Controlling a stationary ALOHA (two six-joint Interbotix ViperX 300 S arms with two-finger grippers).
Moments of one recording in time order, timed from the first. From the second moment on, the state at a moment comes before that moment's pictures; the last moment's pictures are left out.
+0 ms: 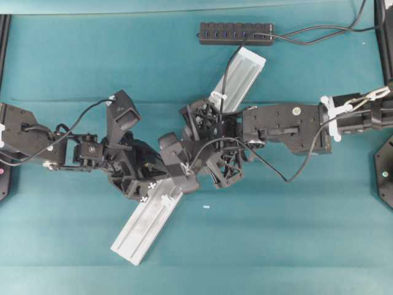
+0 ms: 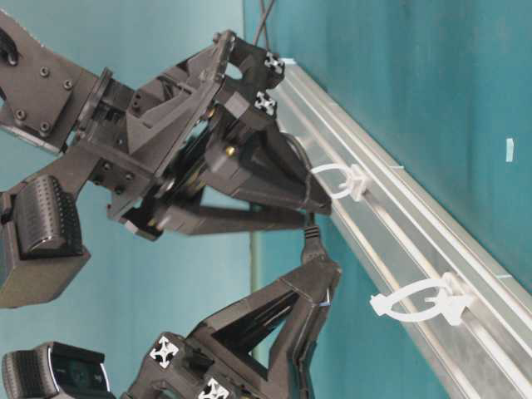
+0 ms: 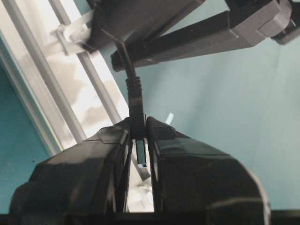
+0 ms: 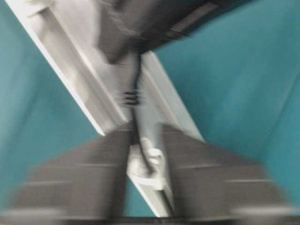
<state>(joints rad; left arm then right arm) -0.01 -0.01 0.88 0.02 -0.40 -0.71 -0.03 0.21 0.31 -0.08 0.54 -0.52</state>
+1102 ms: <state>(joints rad) -0.03 -0.18 0.95 0.02 -0.15 -0.68 -0.02 0.27 0.26 -0.08 0.58 -0.76</state>
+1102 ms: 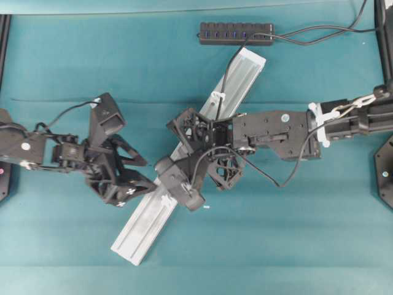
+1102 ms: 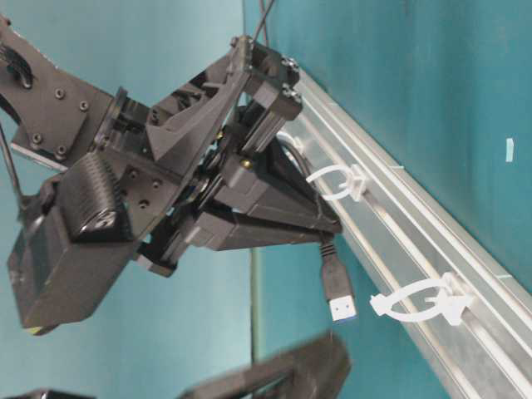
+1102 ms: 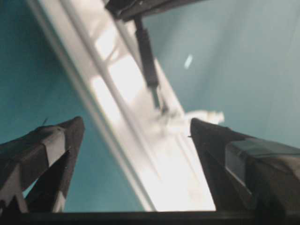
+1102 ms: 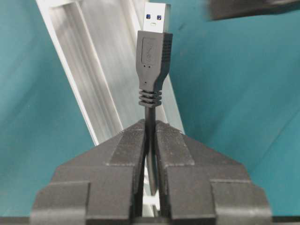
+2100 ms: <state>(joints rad) -0.08 -0.57 1.06 0.02 0.05 -0.67 0.05 0.32 0.23 -0.08 0.59 -0.88</state>
